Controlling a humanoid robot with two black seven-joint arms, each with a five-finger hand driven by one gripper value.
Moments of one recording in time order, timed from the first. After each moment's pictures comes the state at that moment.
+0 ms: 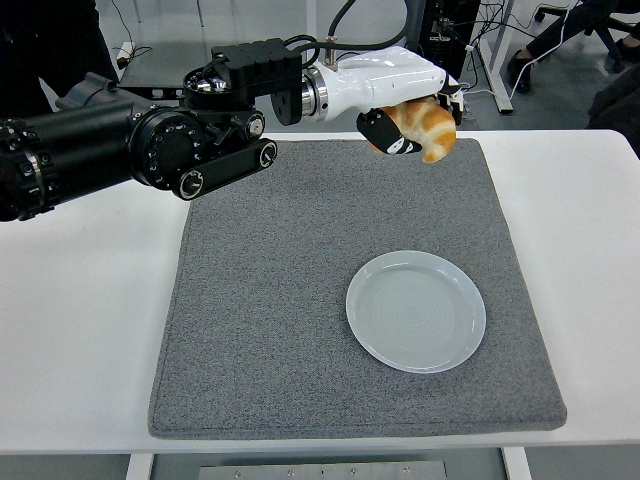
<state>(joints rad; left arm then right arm) -1.67 0.00 0.36 -0.75 0.94 0.21 -0.43 -0.11 0.00 0.00 0.16 -0.08 -0.06 0.22</state>
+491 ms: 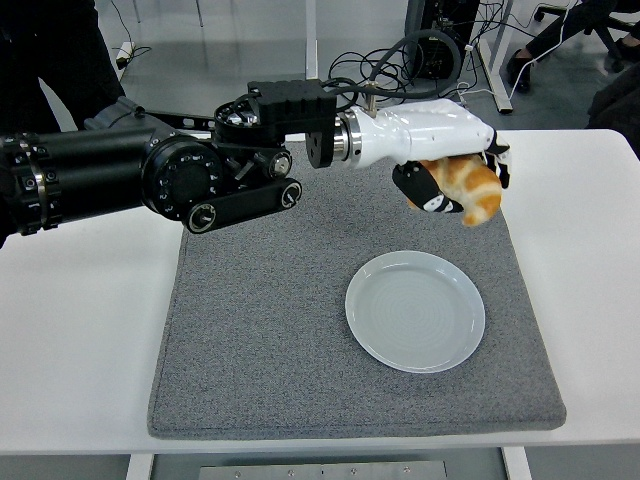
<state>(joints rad) -1.65 0.00 0.32 -0.95 0.98 0.20 -0.45 -0.11 0.00 0.00 0.16 -0.08 -0.06 0.22</state>
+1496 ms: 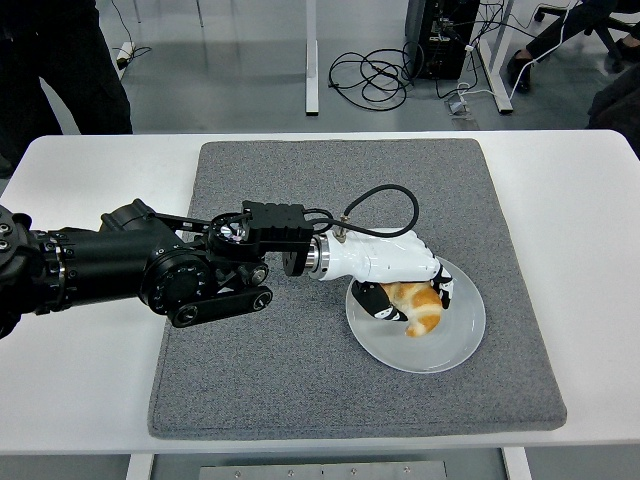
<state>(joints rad) -1.38 0.00 0.35 -0.96 1.24 0.25 -0.44 -0.11 0.00 0.00 0.16 -0.08 -0.06 0.22</state>
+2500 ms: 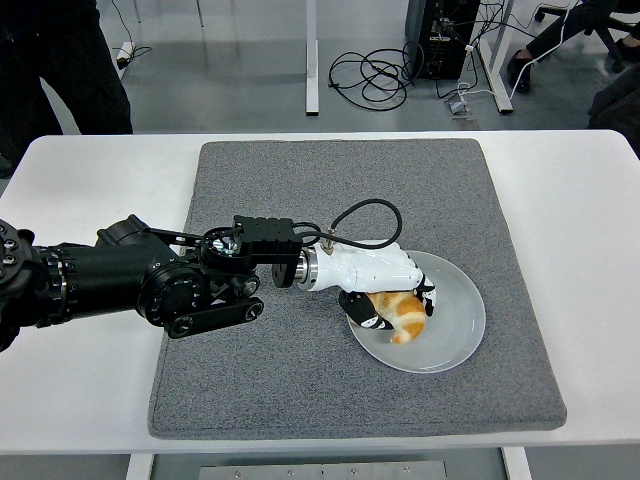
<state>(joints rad) -1.33 0.00 0.37 -0.93 1.24 0.25 -0.43 -0.11 0.00 0.00 0.16 -0.08 -0.06 0.22</state>
